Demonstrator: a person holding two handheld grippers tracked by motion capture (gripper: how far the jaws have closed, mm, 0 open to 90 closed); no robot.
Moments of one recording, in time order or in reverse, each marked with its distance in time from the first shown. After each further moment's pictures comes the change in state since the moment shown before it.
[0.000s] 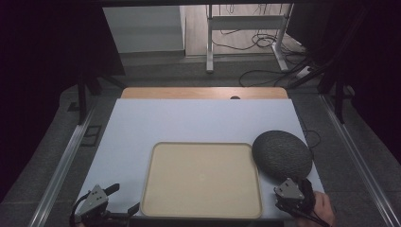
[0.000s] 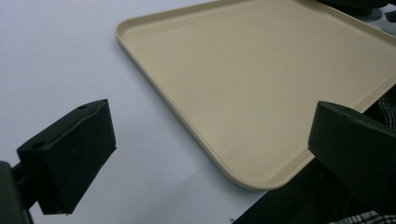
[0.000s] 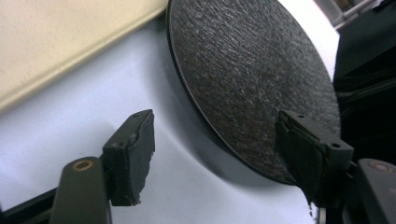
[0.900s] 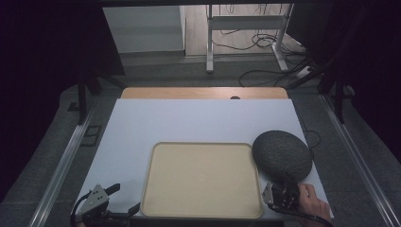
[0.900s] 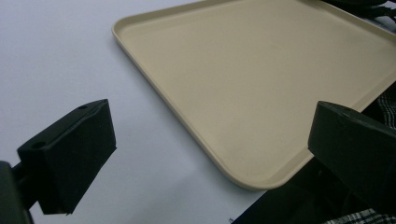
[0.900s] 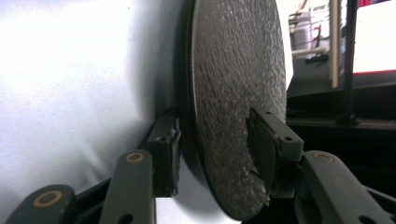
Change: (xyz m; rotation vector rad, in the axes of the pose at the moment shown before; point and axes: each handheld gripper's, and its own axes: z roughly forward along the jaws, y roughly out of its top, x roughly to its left) left arm 0.000 0.001 0.001 0.010 -0.007 0.004; right arm 0.023 0.007 0.034 0.093 -0.219 -0.499
